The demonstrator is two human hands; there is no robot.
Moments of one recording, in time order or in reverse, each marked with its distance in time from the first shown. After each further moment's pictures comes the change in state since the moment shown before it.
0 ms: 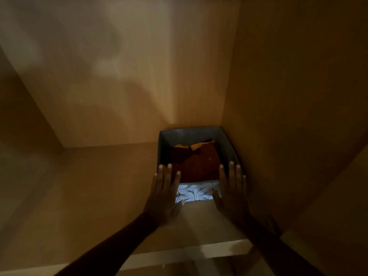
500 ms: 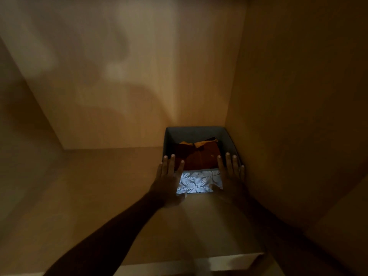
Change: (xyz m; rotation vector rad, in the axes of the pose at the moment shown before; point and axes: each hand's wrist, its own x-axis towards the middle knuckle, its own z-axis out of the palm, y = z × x) left_hand 0.076 -0.015 -0.001 0.050 -0.248 -0.073; right_hand 0.083 0.029 0.018 0.002 -0.216 -0.059
